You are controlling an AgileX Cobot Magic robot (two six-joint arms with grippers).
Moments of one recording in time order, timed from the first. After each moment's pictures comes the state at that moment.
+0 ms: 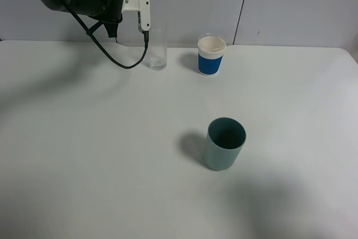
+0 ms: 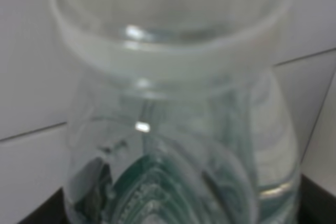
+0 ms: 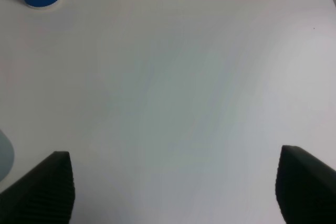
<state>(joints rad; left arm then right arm) -0.47 2.12 -1.52 1.60 0.63 -0.31 -0.03 0.00 -0.50 0.04 1.07 -0.10</state>
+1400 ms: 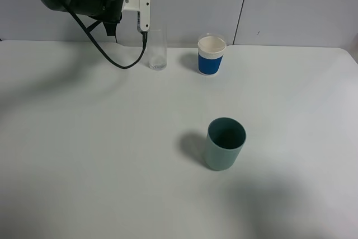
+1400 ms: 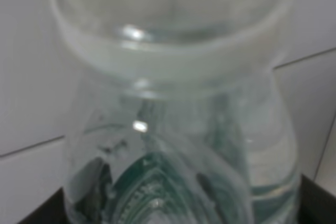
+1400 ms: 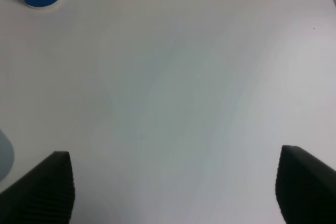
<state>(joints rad) -0.47 2.12 -1.52 1.64 0.63 -0.28 -0.03 0.00 -0.50 0.04 1.07 -0.10</state>
